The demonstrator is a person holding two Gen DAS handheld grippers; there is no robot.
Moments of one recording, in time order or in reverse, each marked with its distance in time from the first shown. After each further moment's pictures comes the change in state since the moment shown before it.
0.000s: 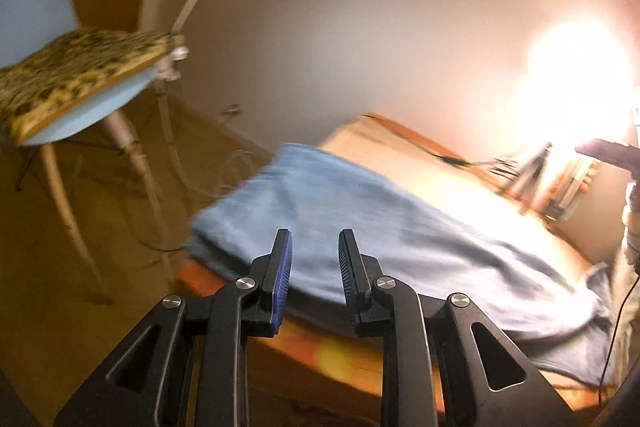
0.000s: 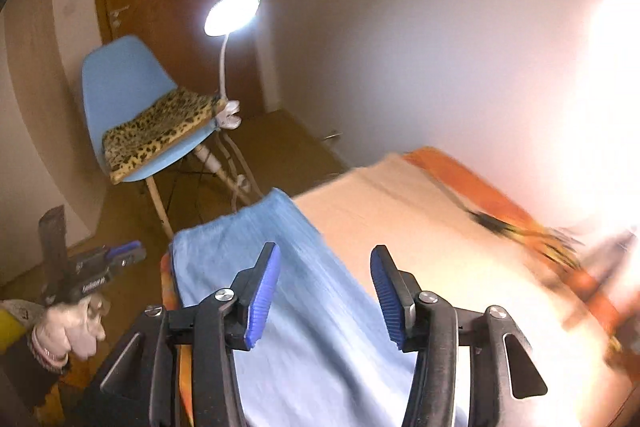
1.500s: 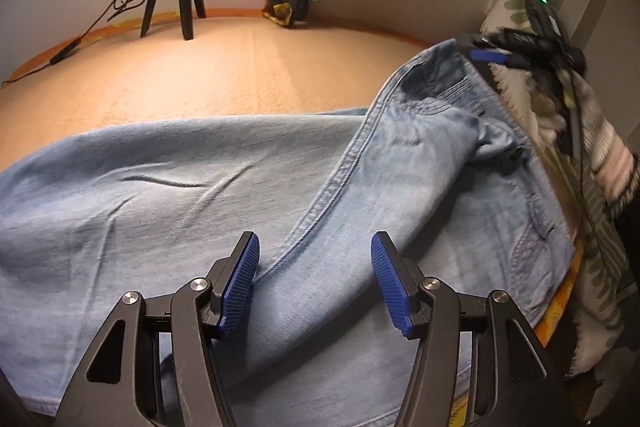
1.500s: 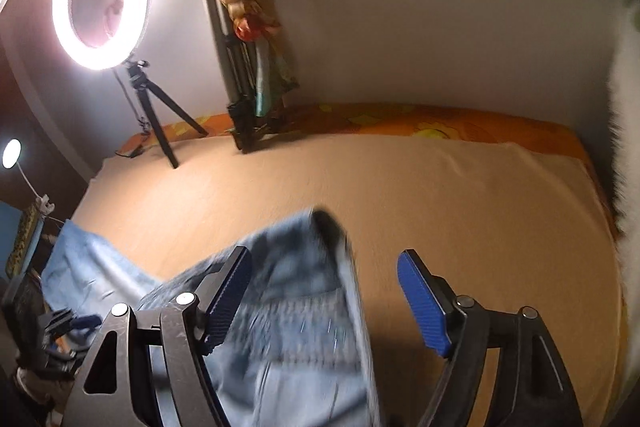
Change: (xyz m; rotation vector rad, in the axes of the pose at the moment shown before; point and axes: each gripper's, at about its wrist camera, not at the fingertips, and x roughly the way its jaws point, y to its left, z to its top) left arm 0.111 -0.402 -0.144 0.562 0.493 -0.486; right arm -0.231 -0.387 -0.329 0.656 0.052 -0.408
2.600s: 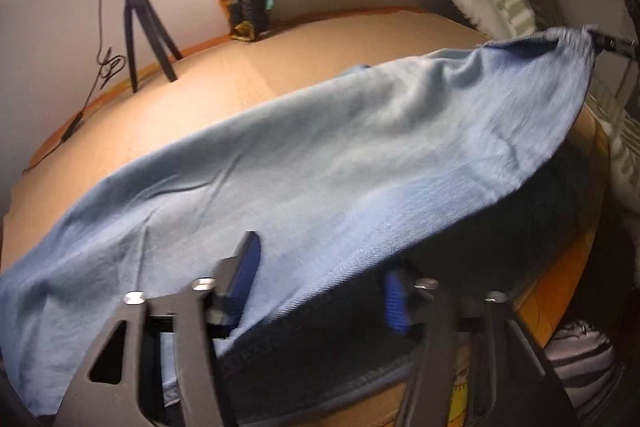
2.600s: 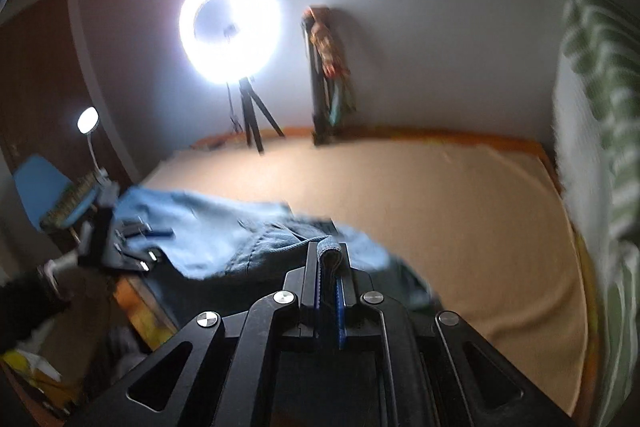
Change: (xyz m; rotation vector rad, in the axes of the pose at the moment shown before) left arm -0.018 -0.033 -0.030 0.312 -0.007 0.107; right arm -0.208 0.037 -0.177 -0.101 -0.197 0.068
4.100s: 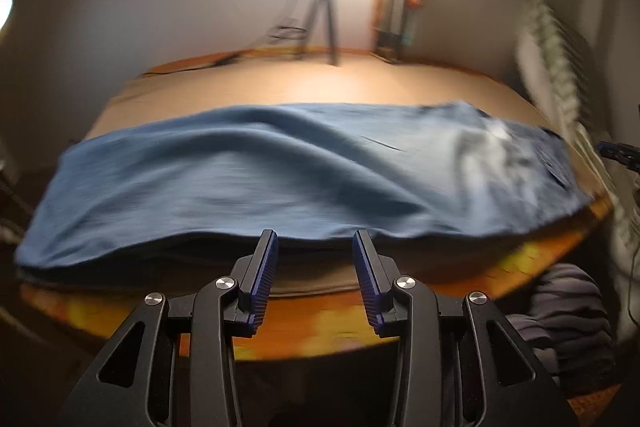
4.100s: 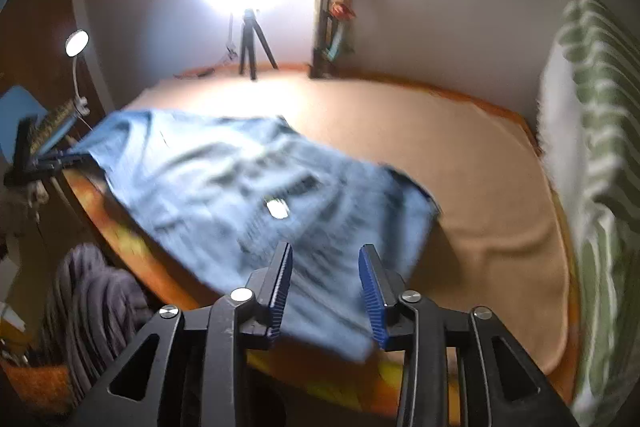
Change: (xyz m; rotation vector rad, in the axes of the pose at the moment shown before) left arm -0.140 0.115 -0.109 -0.365 -0.118 0.174; right arm 0.000 0.042 -0.038 -0.114 0.128 -0.094
